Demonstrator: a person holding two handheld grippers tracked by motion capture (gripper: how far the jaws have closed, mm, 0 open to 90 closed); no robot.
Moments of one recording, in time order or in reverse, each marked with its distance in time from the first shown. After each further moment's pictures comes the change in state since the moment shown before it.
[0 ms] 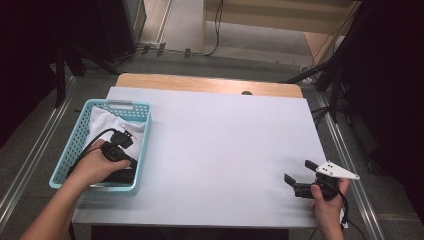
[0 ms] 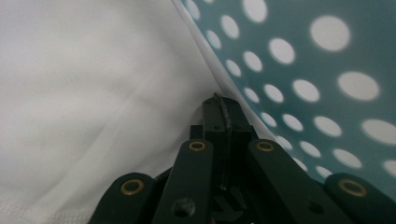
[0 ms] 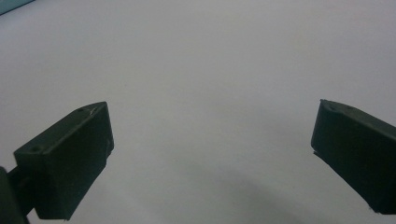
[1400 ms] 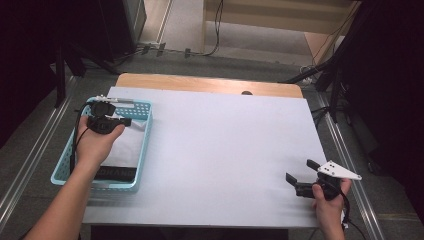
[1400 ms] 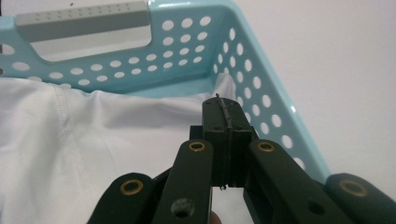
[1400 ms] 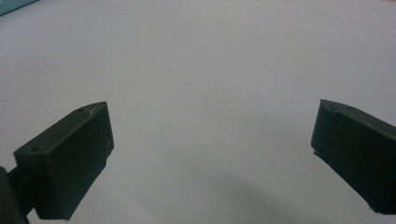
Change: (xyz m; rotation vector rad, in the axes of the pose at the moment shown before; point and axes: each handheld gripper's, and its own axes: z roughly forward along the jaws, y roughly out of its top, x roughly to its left) left arm 0.020 0.024 -0.063 -0.543 0.244 -0.229; right arm -0.002 0.001 -0.002 -0.013 -0.012 -0.001
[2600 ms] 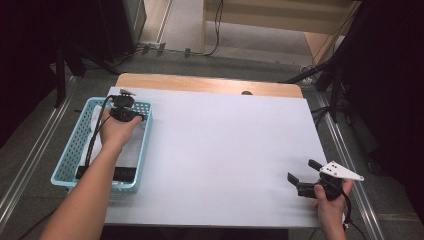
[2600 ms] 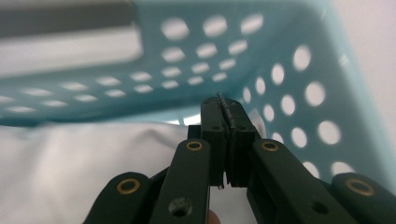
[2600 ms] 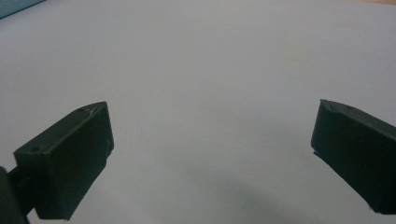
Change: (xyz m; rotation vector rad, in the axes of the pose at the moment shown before) left arm 0.009 0.031 0.076 0.104 0.043 -0.092; right arm -0.004 -0.002 -0.002 -0.012 -0.006 0.007
